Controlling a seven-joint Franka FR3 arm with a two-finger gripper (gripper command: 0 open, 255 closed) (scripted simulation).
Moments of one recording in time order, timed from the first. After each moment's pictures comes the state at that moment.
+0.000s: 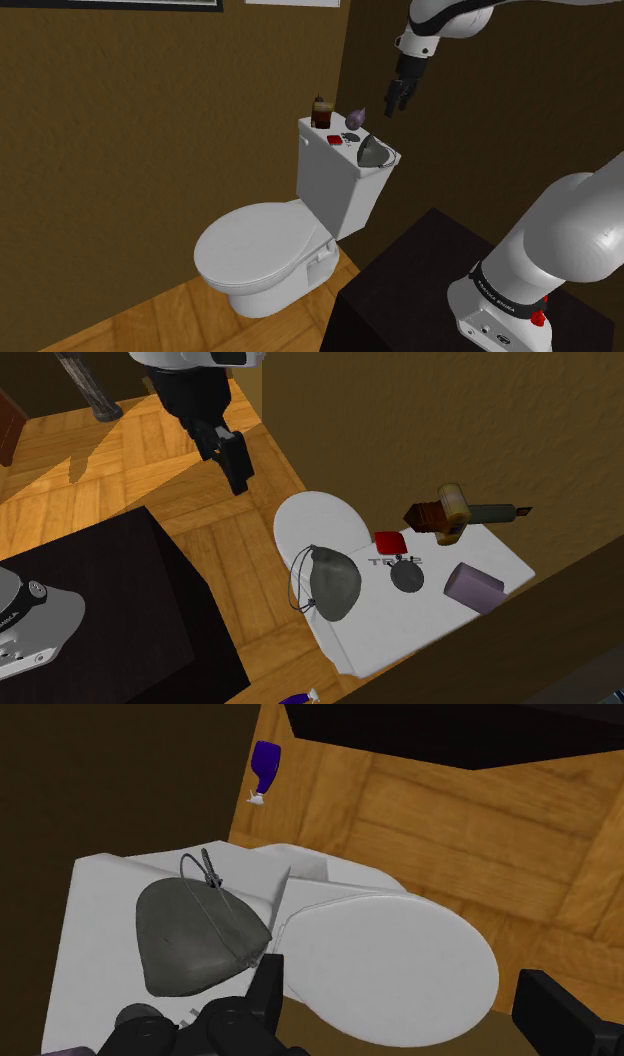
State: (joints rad) arm -0.01 -0.26 -0.28 -2.24 -0.02 1.97 -0.41
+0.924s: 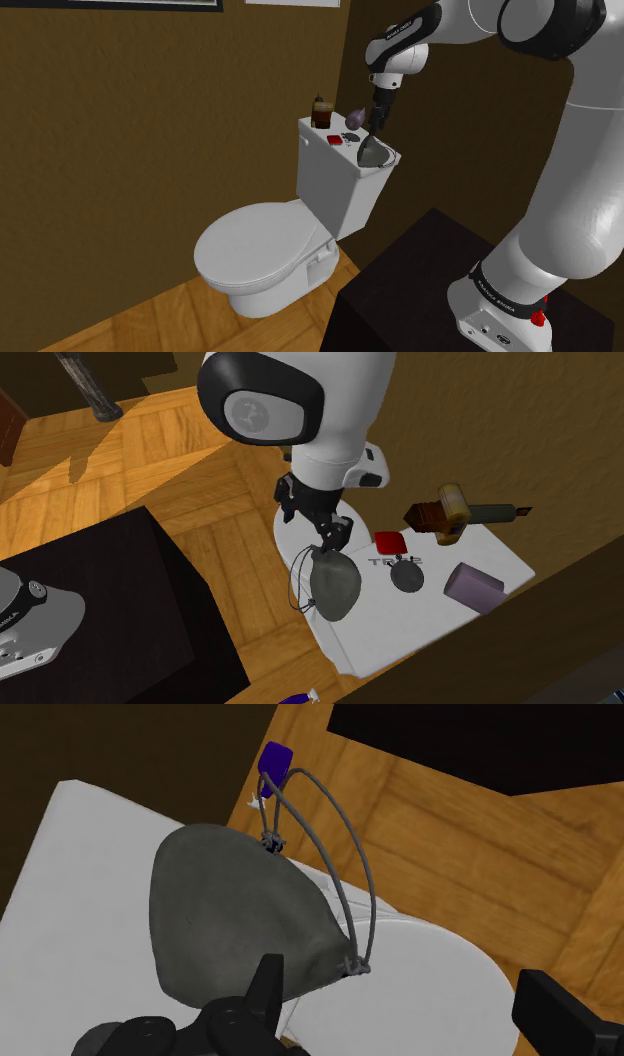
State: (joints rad) arm -0.08 0.33 -0.35 -1.87 0.17 2.03 -0.78
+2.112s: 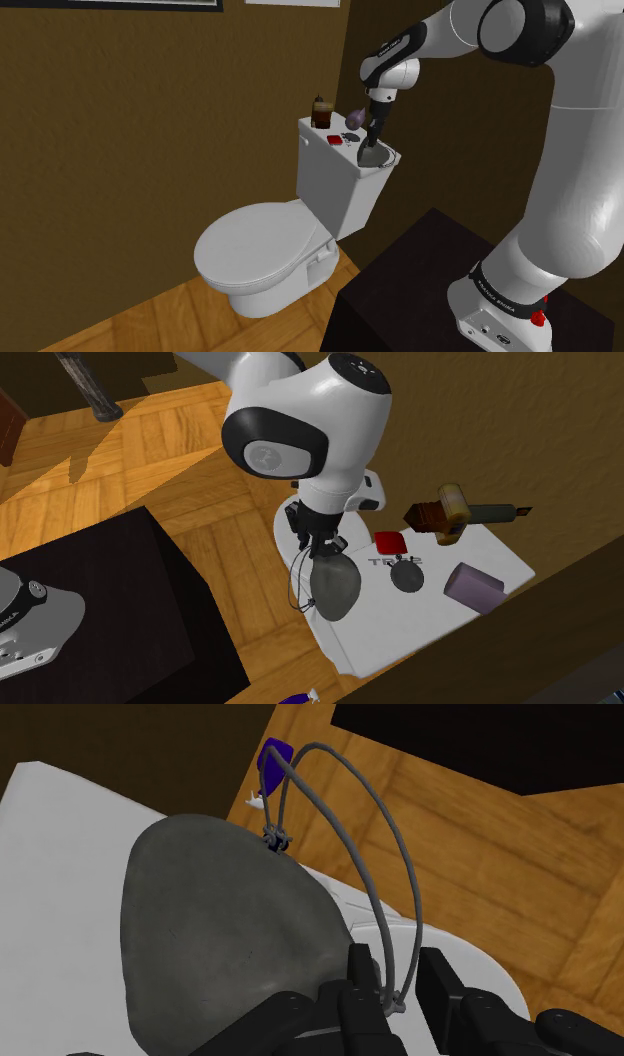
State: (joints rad) arm -0.09 0.41 -0.33 -1.88 0.21 2.11 -0.81
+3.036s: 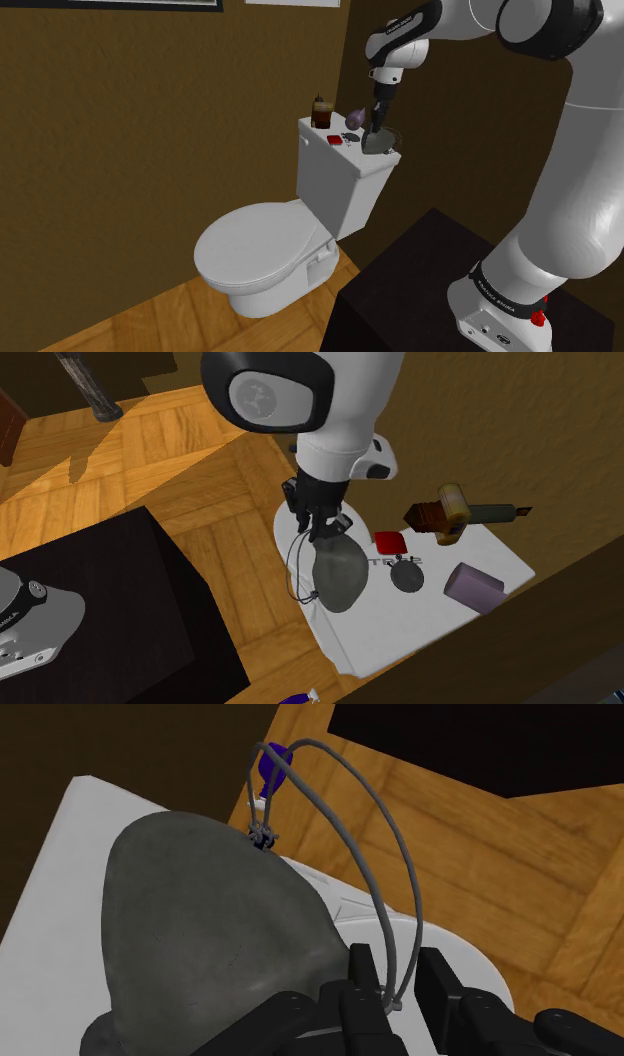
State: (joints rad) arm -0.08 0.33 -0.35 -1.83 0.17 1.98 -0.79
